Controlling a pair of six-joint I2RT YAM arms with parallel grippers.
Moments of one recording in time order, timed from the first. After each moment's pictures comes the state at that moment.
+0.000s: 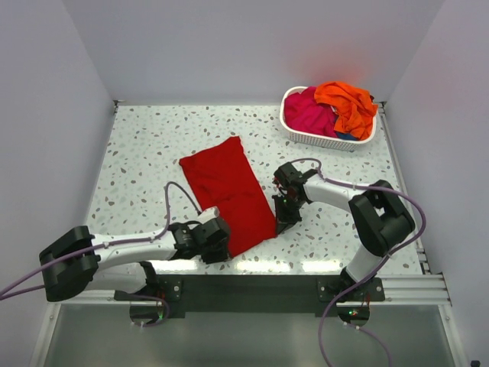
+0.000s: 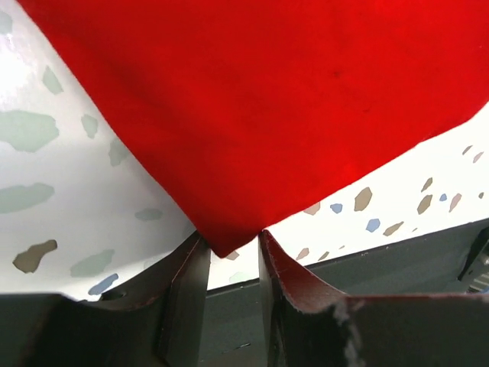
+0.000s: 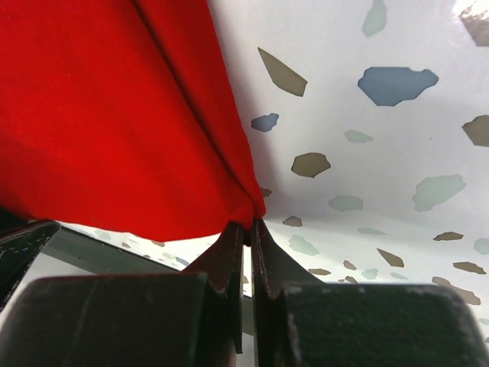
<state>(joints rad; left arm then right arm) -1.07 1.19 0.50 -0.40 -0.09 -1.25 0.59 1.70 0.96 -0.69 -0.28 0.52</state>
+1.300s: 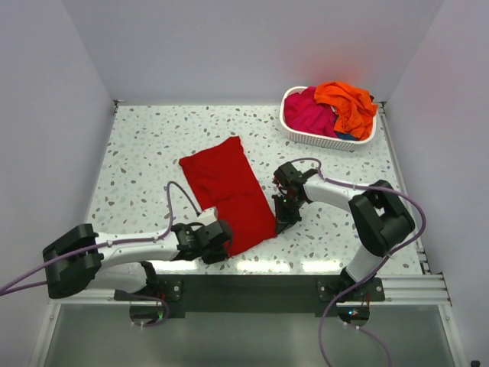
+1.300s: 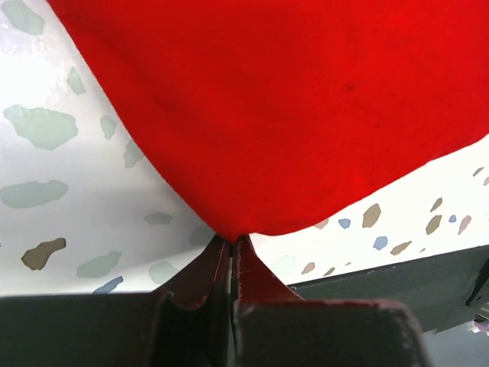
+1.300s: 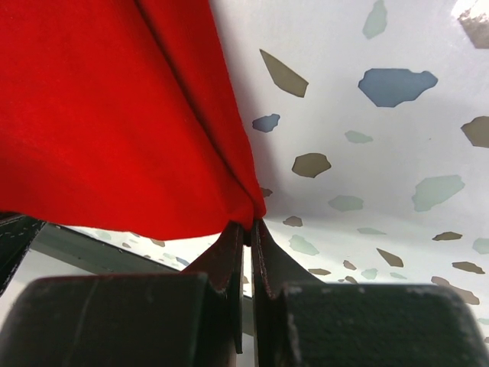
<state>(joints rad) -1.12 1.24 0.53 -0.44 -0.19 -1.33 0.59 1.70 0.97 -0.69 -0.28 0.52</state>
